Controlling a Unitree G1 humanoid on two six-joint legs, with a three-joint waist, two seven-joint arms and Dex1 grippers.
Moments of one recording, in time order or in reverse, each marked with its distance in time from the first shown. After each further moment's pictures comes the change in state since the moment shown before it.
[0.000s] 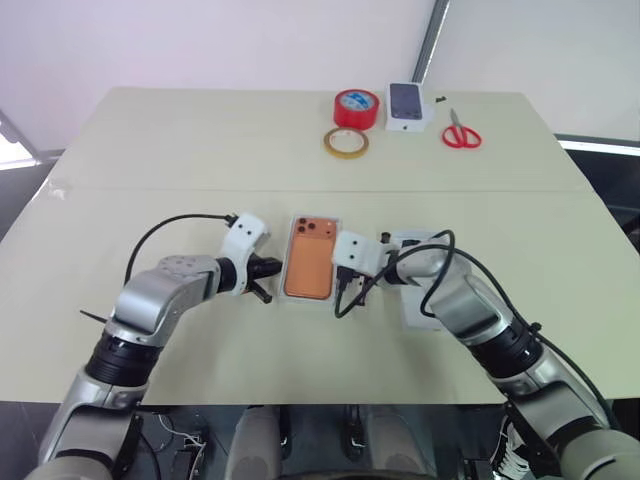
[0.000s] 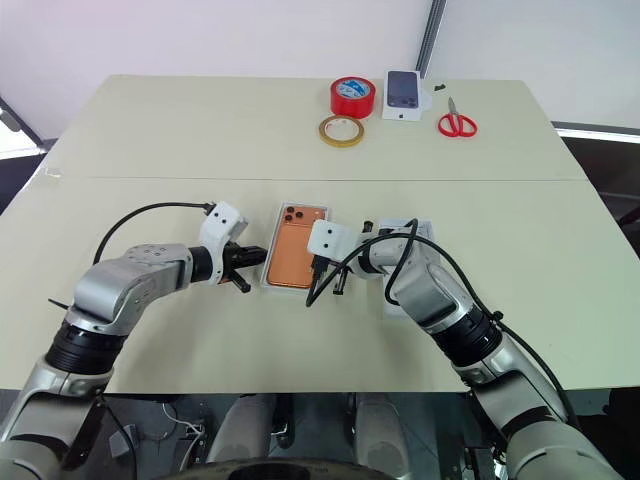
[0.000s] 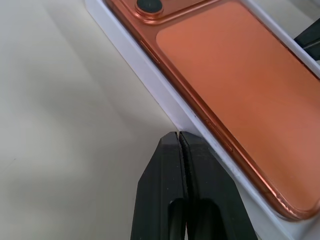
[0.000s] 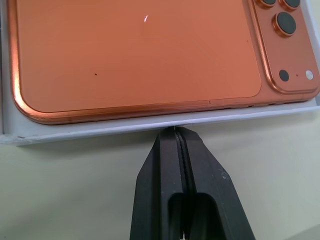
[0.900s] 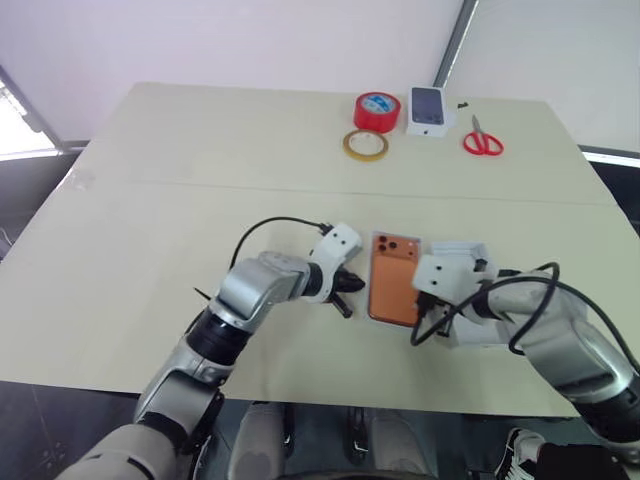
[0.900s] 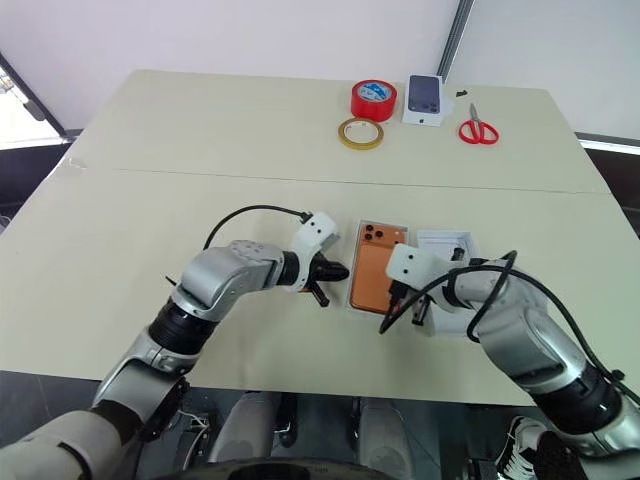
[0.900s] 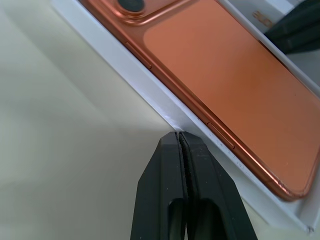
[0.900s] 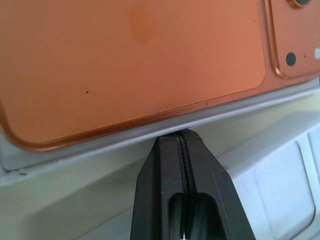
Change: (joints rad) left arm -0.189 -0.366 -0.234 0.123 0.113 0.135 -0.058; right arm 0.351 -0.394 -0.219 -0.382 0.017 0.232 0.051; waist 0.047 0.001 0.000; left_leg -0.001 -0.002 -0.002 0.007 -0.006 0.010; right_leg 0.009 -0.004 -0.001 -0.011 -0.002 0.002
